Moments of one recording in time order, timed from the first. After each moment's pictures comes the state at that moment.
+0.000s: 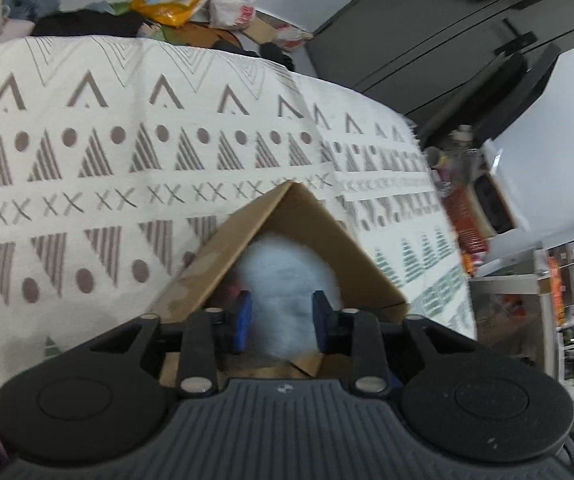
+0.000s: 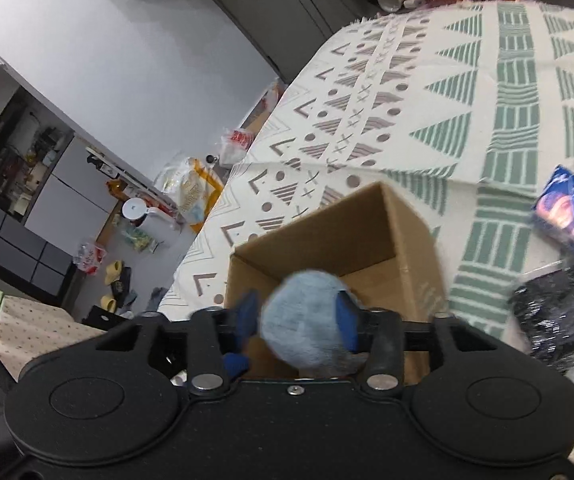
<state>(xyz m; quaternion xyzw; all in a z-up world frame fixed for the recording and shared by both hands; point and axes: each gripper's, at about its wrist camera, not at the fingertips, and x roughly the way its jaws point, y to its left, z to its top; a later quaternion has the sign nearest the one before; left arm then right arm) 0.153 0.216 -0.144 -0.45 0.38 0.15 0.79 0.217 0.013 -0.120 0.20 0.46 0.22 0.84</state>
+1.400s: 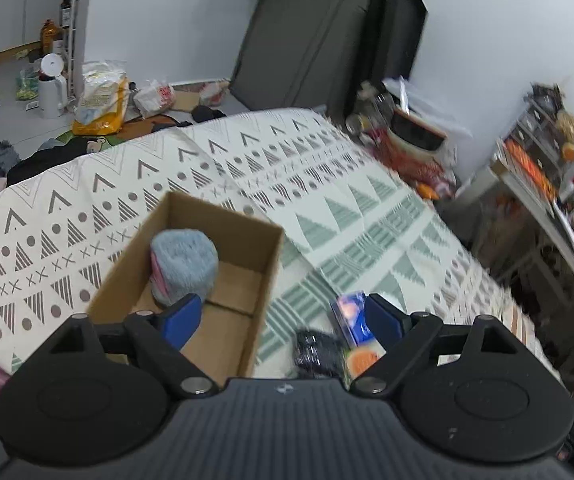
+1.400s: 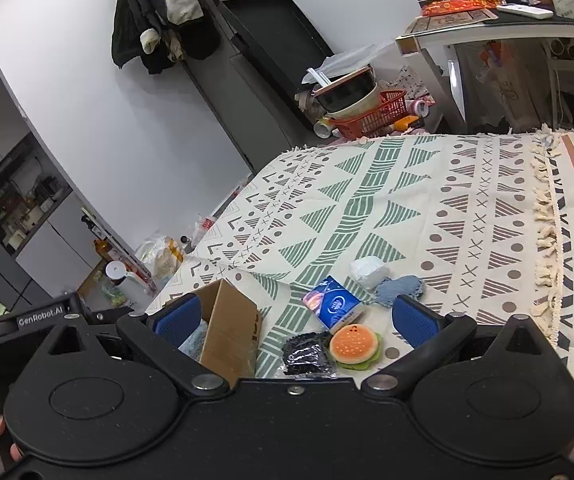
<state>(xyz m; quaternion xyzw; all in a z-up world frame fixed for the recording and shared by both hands) 0.108 0.054 -0.024 -0.24 0.38 0.11 0.89 0.133 -0.224 -0.036 0.17 0.34 0.18 0.91</state>
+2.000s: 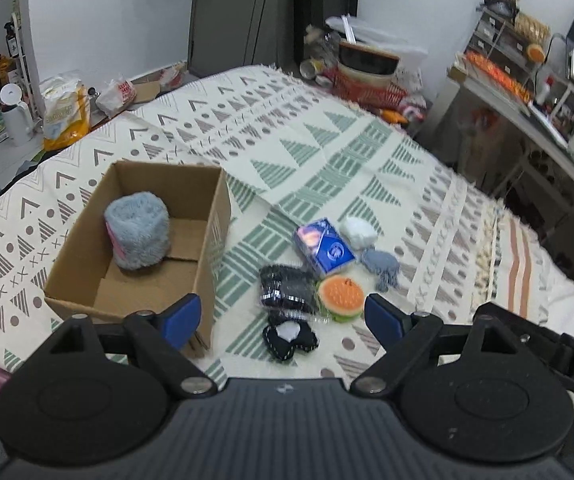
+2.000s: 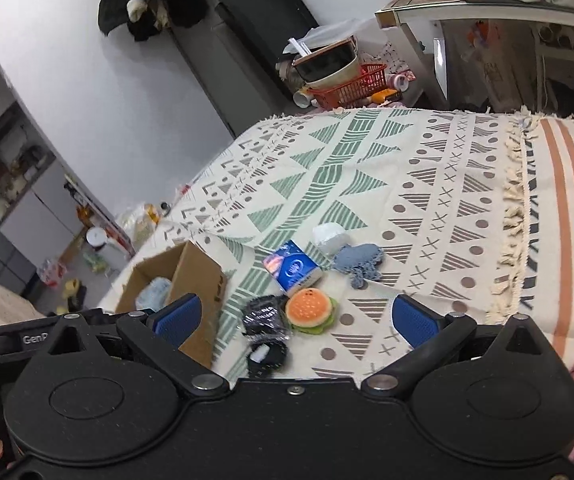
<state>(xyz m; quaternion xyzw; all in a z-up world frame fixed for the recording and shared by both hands) 0.107 -0.024 -0.039 -0.14 0.43 0.07 0.89 0.128 -0.248 -0.047 0.13 0.39 0.17 0.90</state>
